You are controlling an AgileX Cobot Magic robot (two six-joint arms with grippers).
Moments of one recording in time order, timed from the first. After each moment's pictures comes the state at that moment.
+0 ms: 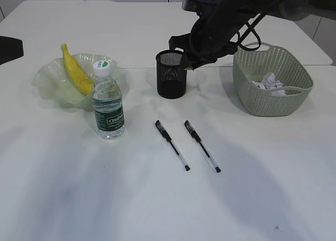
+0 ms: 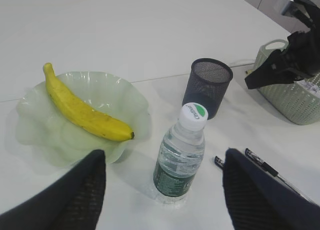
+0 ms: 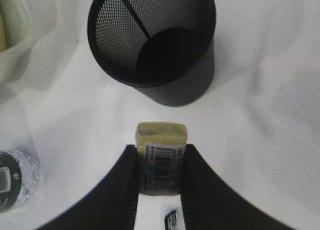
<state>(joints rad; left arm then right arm) -0.09 1.04 -0.67 1.85 -0.35 -1.94 0.31 2.25 -2.02 0.22 0.85 0.02</state>
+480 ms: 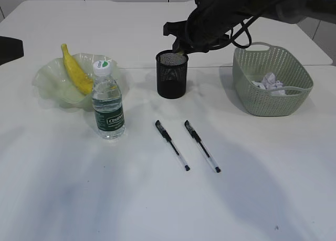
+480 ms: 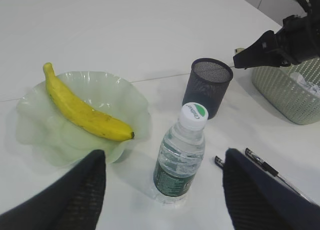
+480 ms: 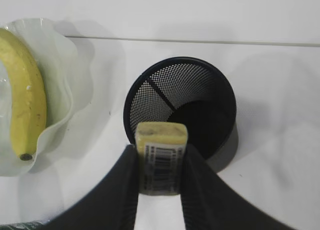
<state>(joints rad) -0.09 1.05 -0.67 1.85 -0.35 -1.94 0.31 2.26 -2.02 0.30 0.65 0.01</state>
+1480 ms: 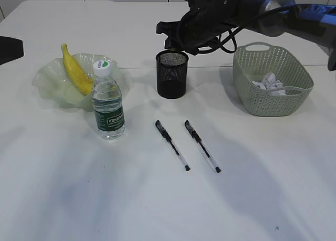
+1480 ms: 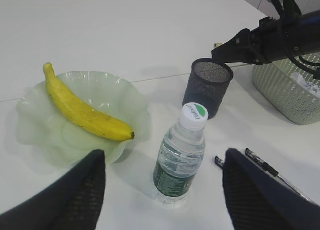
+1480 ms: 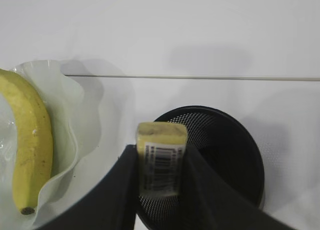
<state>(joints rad) -0.09 1.05 -0.67 1.85 -0.35 -1.94 0.31 2.40 -2.17 0.37 0.56 0.00</state>
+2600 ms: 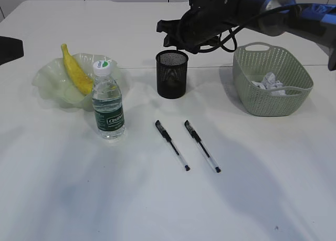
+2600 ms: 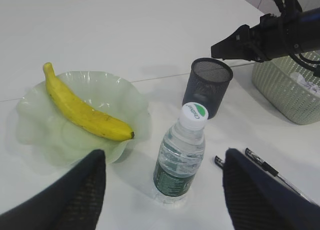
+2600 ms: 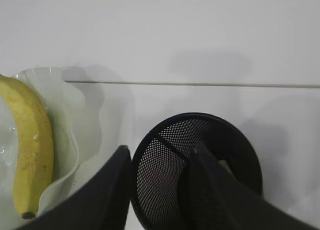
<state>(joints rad) -0.09 1.05 -0.67 1.85 -0.35 -1.94 0.31 2.40 -2.17 0.37 0.55 0.00</state>
